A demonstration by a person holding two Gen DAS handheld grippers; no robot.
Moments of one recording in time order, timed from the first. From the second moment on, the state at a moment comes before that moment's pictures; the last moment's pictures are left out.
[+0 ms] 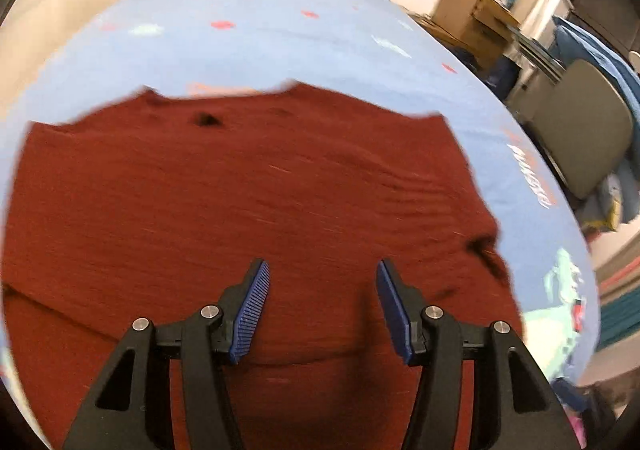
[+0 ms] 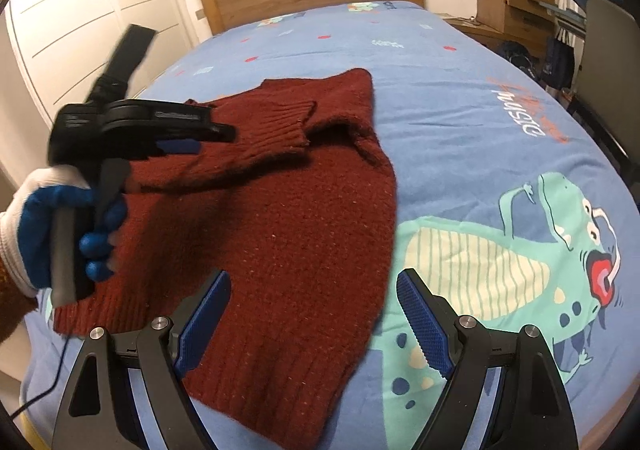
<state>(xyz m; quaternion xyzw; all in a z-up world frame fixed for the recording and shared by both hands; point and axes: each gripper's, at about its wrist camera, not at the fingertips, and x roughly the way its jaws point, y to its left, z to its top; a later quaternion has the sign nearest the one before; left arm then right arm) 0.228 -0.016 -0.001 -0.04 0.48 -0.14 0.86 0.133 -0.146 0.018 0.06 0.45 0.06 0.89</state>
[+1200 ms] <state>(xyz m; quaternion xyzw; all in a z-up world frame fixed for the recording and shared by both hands) 0.206 0.129 -0.050 -0.07 0.48 0.01 0.87 0.152 -0.101 0.005 0.02 0.47 0.08 0.88</state>
